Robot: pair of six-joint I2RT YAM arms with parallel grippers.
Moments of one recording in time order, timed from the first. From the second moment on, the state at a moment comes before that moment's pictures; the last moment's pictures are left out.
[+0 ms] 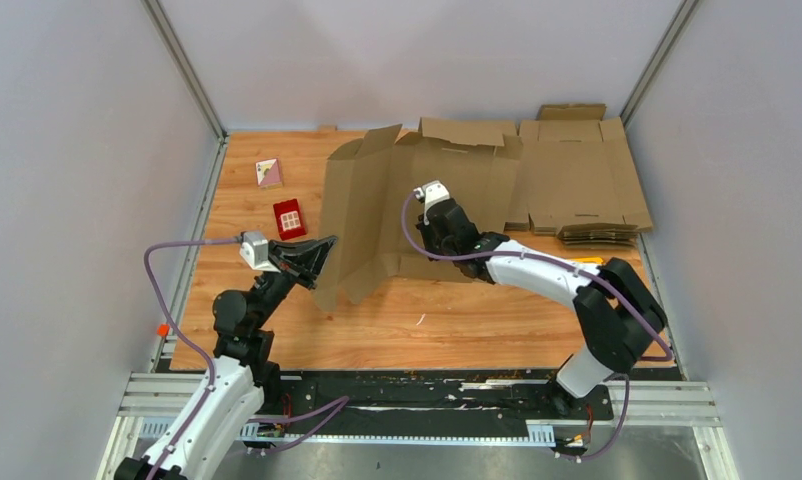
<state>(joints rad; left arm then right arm) -0.27 0.51 0.17 0.74 0.41 -0.50 0.77 1.57 0.99 -0.06 0.22 0.19</state>
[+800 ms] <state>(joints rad) -0.27 0.49 0.15 0.76 0.41 -0.53 0.77 1.58 0.75 -0.04 -0.13 0.15</state>
